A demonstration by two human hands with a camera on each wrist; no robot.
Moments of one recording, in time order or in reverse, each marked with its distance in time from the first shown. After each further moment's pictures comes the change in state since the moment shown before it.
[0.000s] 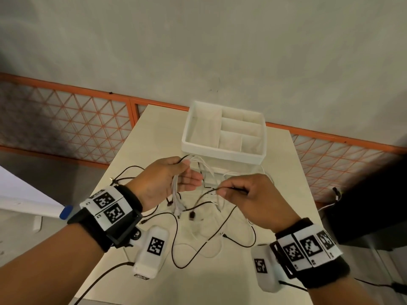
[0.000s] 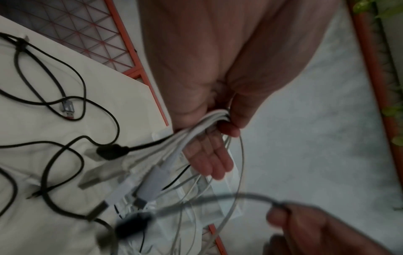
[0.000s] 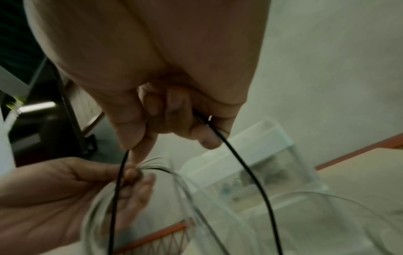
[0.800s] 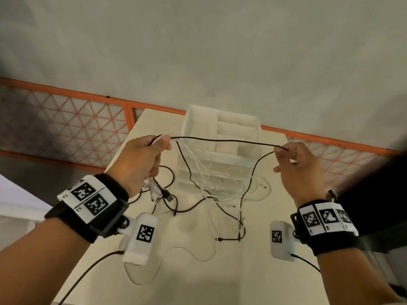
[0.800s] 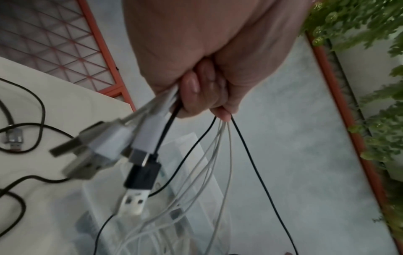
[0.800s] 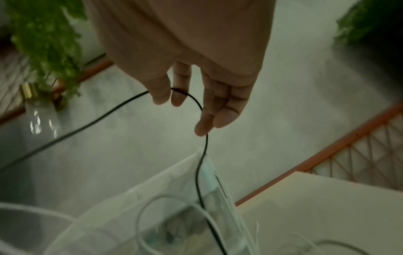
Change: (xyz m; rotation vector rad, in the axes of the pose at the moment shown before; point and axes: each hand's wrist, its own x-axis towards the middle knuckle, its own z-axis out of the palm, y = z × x) left_hand 0.004 0.032 -0.019 0.168 0.329 0.223; right_hand 0.021 0.047 -0.067 0.056 0.690 0.208
